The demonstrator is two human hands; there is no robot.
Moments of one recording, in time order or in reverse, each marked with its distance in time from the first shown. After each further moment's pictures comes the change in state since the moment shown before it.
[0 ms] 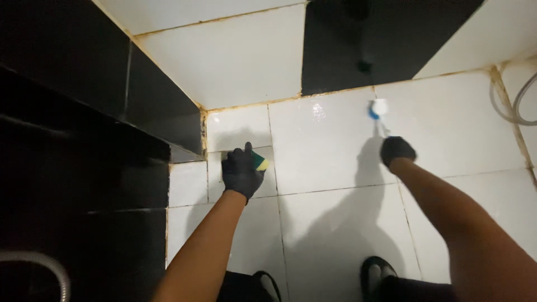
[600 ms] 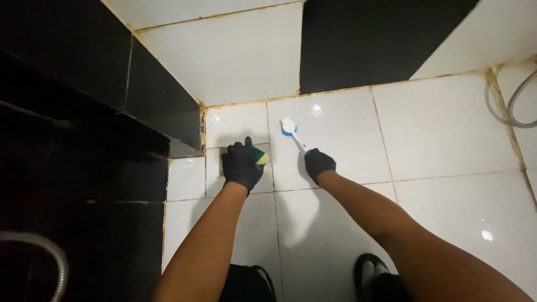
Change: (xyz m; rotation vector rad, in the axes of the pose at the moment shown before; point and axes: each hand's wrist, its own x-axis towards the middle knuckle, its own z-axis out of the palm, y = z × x) left_hand 0.005 0.007 0.009 -0.033 0.009 -0.061; right_hand -0.160 -0.174 -0.075 0.144 -0.192 -0.357
